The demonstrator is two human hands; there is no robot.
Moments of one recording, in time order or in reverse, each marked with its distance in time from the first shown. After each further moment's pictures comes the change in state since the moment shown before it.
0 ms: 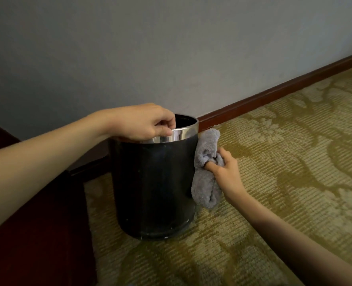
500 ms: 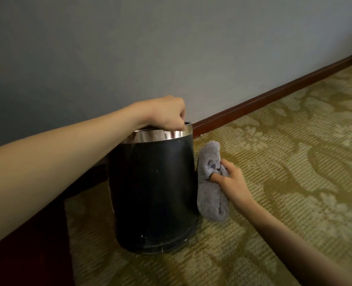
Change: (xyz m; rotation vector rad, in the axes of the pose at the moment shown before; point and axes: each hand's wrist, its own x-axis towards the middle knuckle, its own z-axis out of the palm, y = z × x) left_hand 0.083 0.022 -0.010 0.084 0.044 -0.147; right_hand 0.009 0.008 -0.041 -0.122 -0.041 0.068
